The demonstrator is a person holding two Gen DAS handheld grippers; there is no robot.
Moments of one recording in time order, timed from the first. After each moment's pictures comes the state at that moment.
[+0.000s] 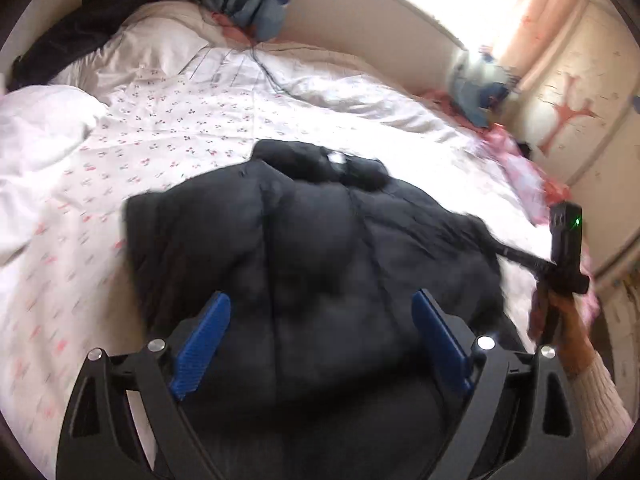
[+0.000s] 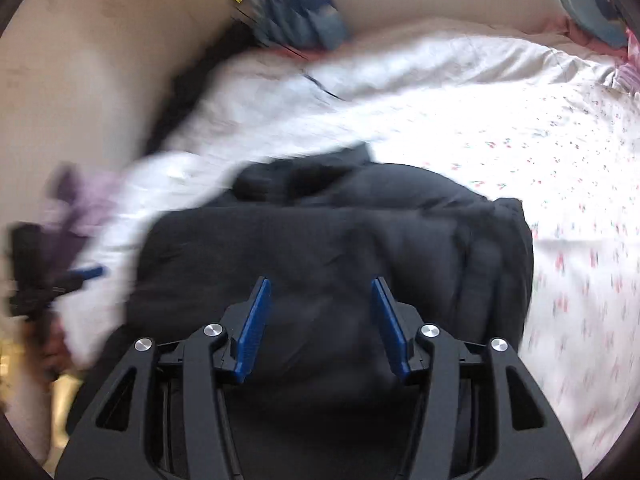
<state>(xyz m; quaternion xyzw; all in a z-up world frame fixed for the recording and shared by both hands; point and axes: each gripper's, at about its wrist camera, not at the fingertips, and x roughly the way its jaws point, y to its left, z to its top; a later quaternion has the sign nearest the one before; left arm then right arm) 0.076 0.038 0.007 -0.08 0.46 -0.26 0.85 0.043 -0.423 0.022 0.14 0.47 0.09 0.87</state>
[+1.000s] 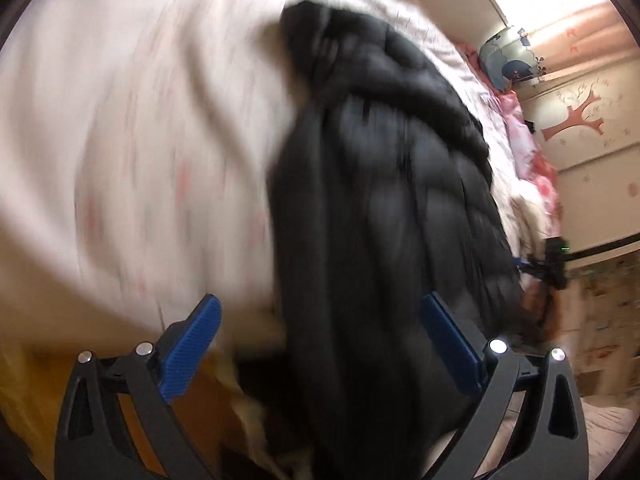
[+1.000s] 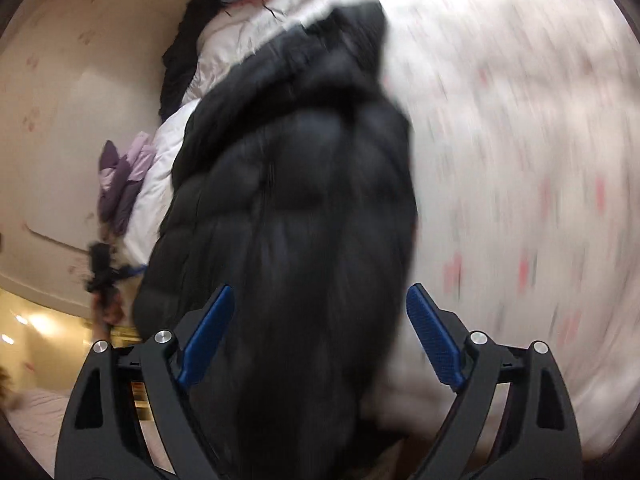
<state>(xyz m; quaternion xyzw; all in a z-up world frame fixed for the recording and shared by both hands) -0.120 0.234 -0.053 -0.18 0.62 -0.28 0.71 -0.271 -0.529 0.009 0.33 0.55 0.19 0.74</state>
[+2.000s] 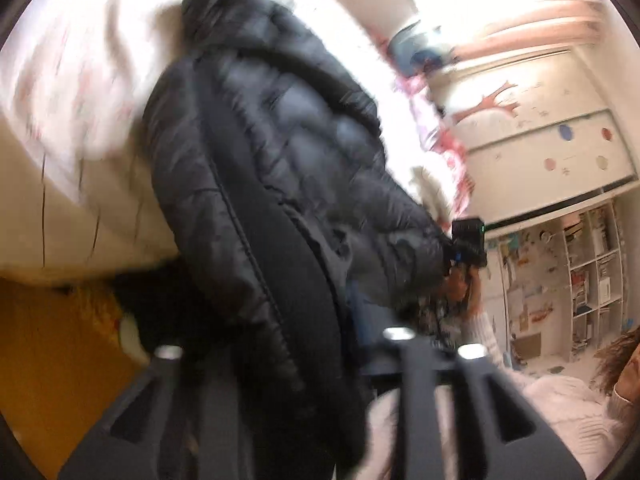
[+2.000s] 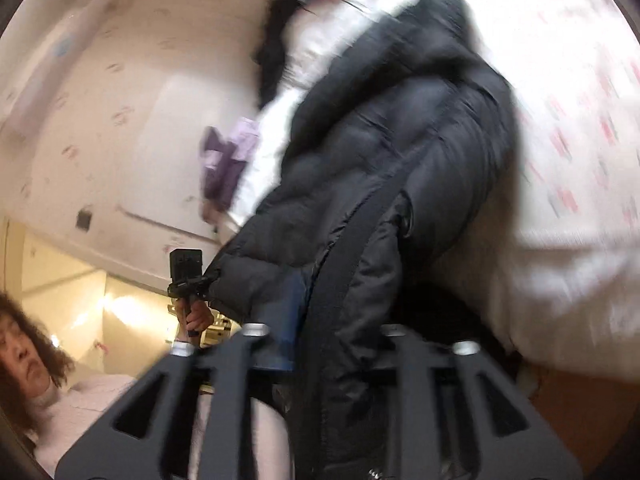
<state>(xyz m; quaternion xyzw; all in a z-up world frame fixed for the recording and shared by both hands) -0.193 0.196 -0.031 -0.24 0.58 -0.41 0.66 -0.325 -0.507 0.013 0.41 0.51 0.30 0.70</state>
